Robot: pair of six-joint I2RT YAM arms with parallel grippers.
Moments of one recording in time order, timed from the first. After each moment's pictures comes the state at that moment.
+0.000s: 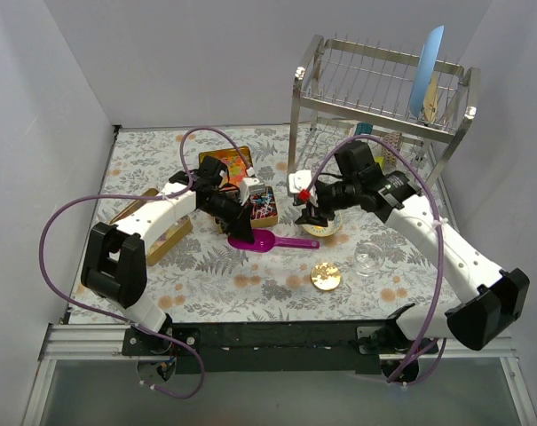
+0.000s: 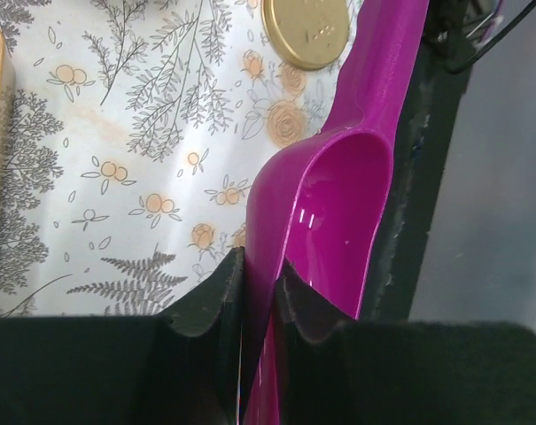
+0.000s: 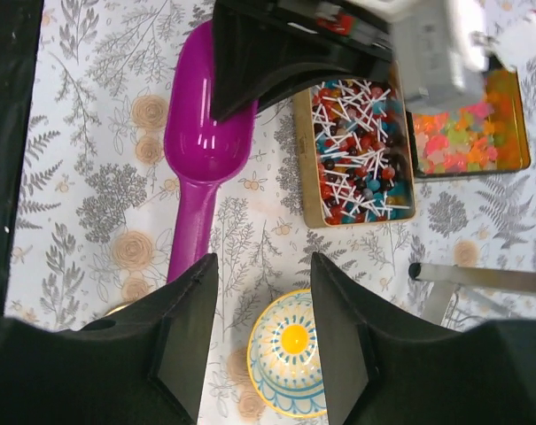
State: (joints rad) left arm -0.43 1.62 1.21 -0.81 0.87 0.45; right arm 0.60 1.35 1.36 -0.81 -0.72 -0.85
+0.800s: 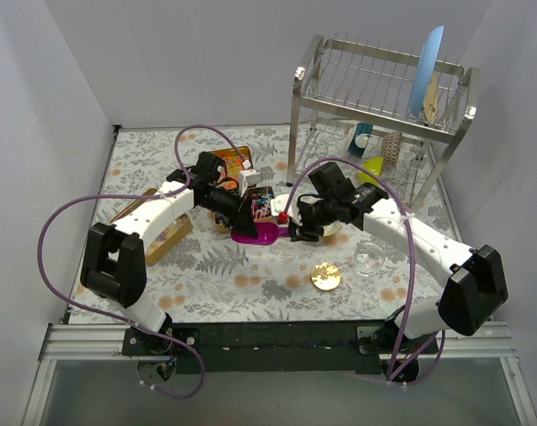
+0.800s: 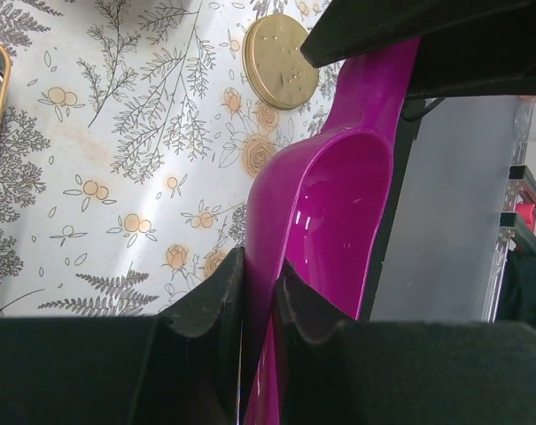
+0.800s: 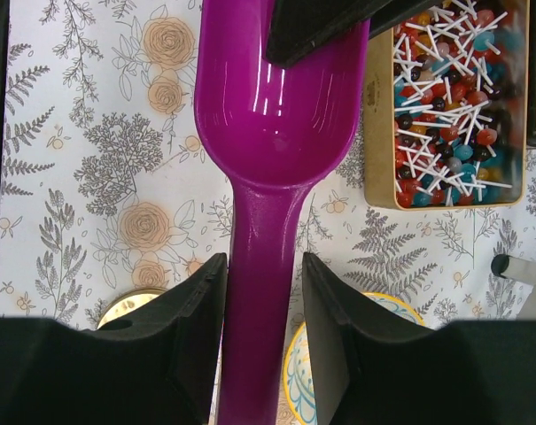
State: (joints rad) left arm -0.41 1.62 1.23 -0.76 0.95 0.27; right arm 0.70 1.41 1.18 -0.71 -0.59 -0.91
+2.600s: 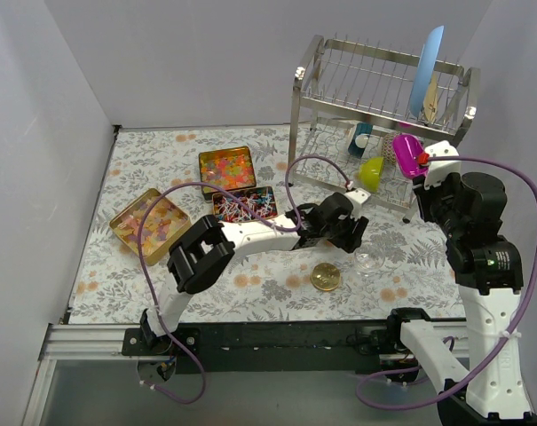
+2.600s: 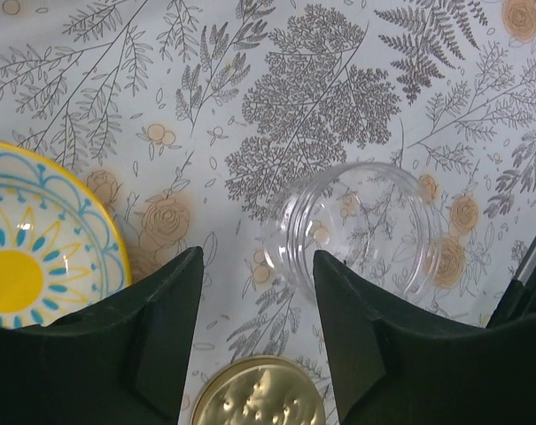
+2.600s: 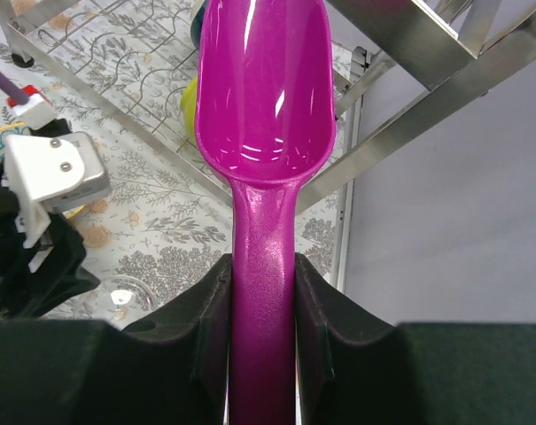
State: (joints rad) left arm -1.08 2.09 1.56 -0.07 0.03 -0.34; right arm 0.07 0.77 1.25 -0.84 0.00 -0.39
